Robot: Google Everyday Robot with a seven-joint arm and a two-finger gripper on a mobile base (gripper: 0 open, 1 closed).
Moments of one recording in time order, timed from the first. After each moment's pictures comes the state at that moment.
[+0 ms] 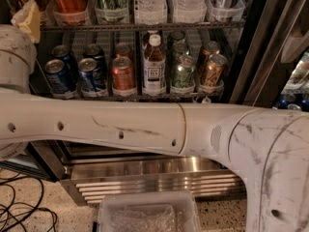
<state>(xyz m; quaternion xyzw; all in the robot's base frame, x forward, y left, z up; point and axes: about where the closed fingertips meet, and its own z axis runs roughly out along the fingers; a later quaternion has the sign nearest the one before) 0.584 0.267 1.067 -0.04 0.60 0.10 0.80</state>
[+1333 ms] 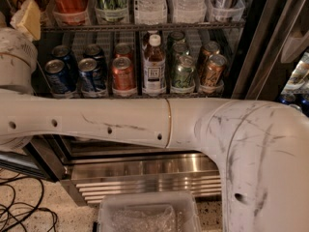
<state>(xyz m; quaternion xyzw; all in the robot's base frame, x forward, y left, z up) 0.612 0.282 1.054 -0.10 0.56 -0.01 0.82</state>
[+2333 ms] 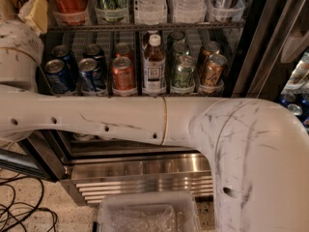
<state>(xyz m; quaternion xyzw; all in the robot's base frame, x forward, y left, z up) 0.626 0.259 1.069 -0.04 0.54 -0.03 0.84</state>
